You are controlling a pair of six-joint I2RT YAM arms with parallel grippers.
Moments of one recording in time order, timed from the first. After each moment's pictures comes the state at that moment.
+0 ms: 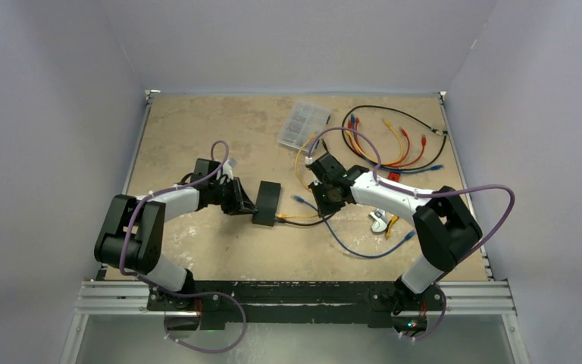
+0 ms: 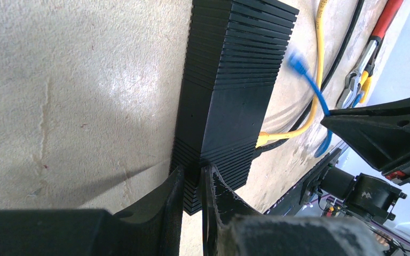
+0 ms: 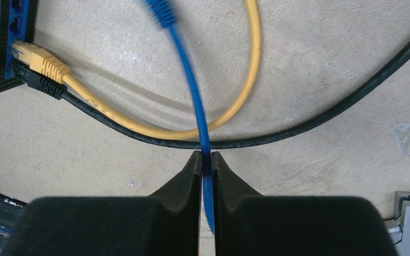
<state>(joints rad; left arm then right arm) -0.21 1.55 0.65 -0.11 0.57 -0.57 0.71 1.63 1.04 -0.57 0.01 0.35</state>
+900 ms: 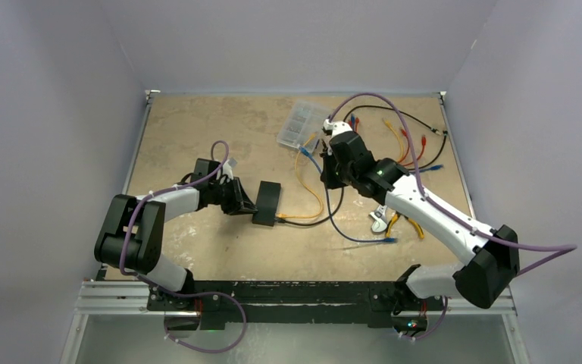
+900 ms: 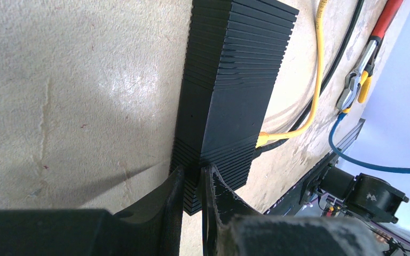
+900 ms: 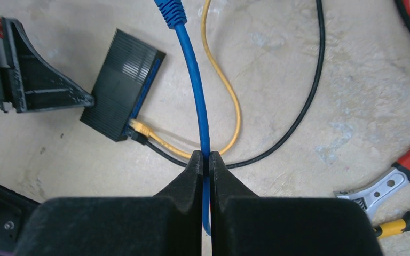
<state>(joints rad) -0.21 1.55 0.65 -0.11 0.57 -0.57 0.71 1.33 1.15 -0.58 0.15 0.39</state>
